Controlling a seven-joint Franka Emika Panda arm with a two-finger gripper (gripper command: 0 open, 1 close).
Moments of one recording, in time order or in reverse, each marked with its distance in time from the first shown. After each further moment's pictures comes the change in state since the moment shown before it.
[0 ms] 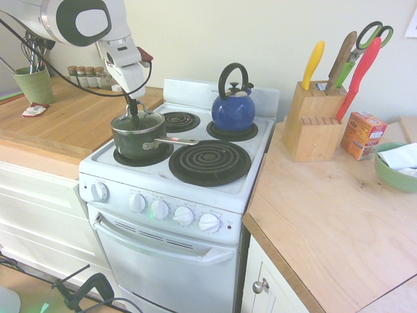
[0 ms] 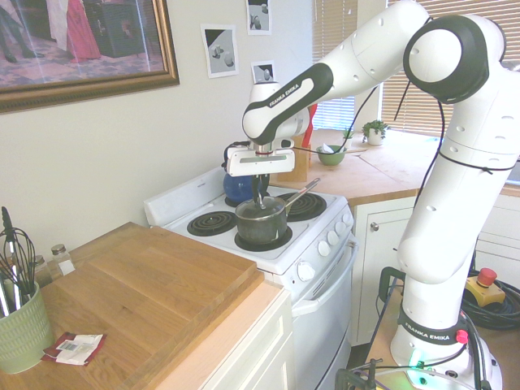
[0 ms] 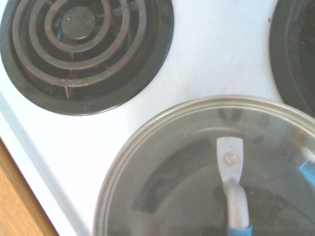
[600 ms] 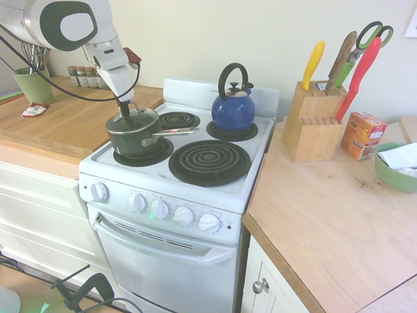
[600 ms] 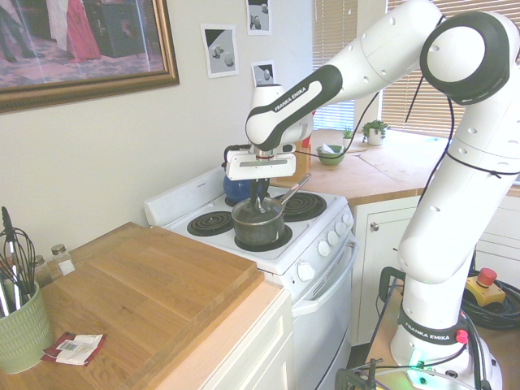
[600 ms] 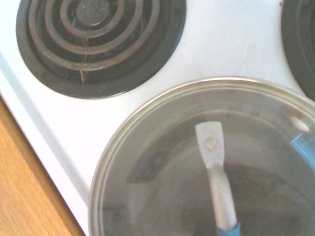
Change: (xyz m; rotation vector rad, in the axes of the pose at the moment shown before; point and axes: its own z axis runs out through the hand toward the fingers) arm -0.023 0.012 -0.002 0.026 0.007 -0.016
